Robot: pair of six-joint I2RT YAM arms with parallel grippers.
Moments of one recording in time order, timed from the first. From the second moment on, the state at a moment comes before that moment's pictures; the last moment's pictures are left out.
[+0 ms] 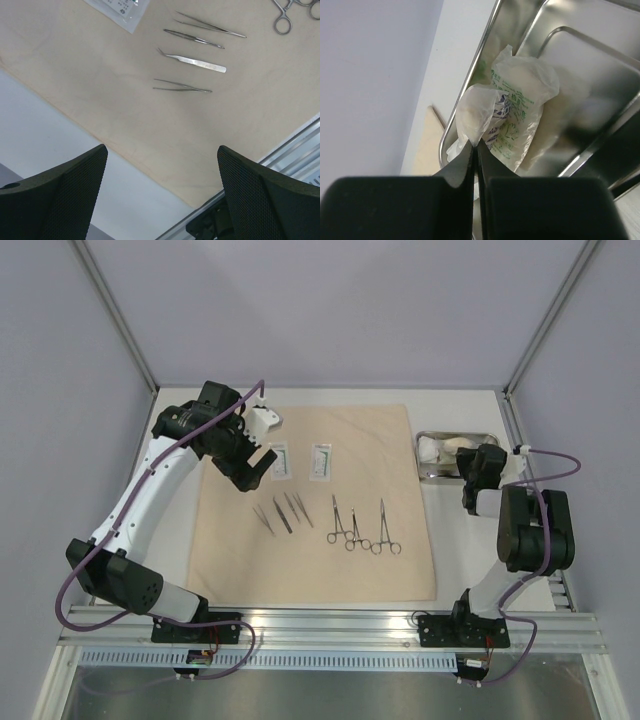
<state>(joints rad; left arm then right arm) -0.36 1.45 1.60 -1.23 0.18 0.44 -0.14 1.70 0.67 0.64 0.15 1.13</state>
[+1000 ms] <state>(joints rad) -0.36 1.45 1.60 -1.23 0.19 0.45 -0.15 1.58 0.67 0.52 0.17 1.04</state>
